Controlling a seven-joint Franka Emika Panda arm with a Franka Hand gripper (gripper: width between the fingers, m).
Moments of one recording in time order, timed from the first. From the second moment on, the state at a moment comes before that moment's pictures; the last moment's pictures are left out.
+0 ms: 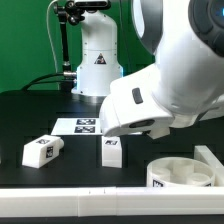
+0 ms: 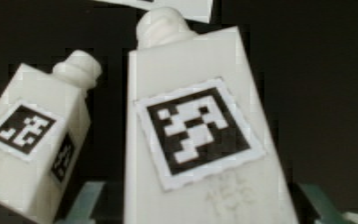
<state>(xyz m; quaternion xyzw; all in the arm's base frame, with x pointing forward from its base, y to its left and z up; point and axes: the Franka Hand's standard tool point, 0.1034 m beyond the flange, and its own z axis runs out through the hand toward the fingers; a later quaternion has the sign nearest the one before) 0.550 0.064 0.063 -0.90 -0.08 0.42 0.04</state>
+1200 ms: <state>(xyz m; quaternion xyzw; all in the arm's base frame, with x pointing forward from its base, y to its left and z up) 0.633 0.072 0.102 -1.00 -0.04 0.01 0.05</state>
